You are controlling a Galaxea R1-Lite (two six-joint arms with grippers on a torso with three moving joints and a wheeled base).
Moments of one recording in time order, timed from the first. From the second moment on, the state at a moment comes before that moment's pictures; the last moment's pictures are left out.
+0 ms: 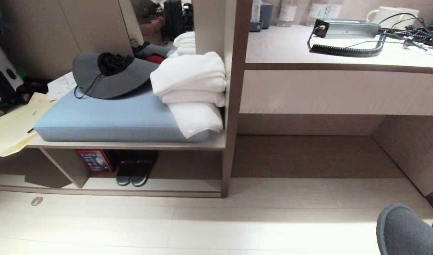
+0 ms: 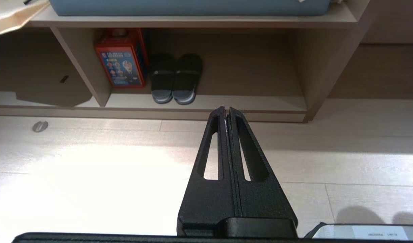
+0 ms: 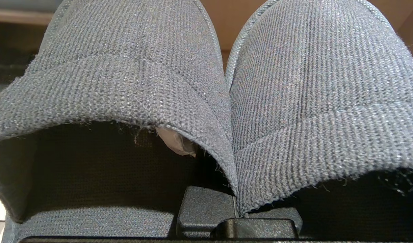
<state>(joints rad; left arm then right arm) 0.00 0.00 0.00 0.00 0.00 -0.02 0.01 0.00 0.00 0.01 -0.01 -0.01</state>
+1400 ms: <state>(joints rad) 0.00 0.00 0.00 0.00 0.00 -0.02 0.01 0.00 0.00 0.01 -0.01 -0.02</state>
